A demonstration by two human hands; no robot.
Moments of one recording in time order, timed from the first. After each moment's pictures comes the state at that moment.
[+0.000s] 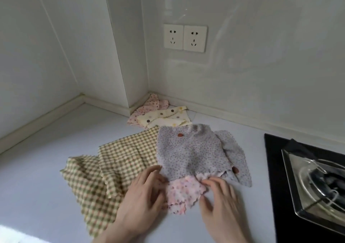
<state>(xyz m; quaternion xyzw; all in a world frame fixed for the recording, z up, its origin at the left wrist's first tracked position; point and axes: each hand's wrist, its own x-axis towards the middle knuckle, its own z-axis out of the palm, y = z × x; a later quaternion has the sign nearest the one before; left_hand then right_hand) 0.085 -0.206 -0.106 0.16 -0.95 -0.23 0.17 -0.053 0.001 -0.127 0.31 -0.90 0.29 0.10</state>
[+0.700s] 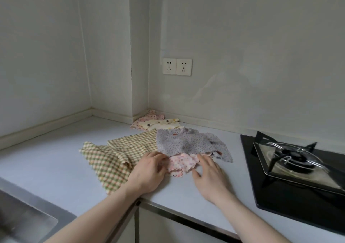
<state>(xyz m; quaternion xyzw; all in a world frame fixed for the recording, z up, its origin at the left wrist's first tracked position) 0.099 -0.192 -0.120 0.11 -0.96 -0.13 0.23 -0.019 0.015 -0.121 0.32 -0.92 0.21 0.05</state>
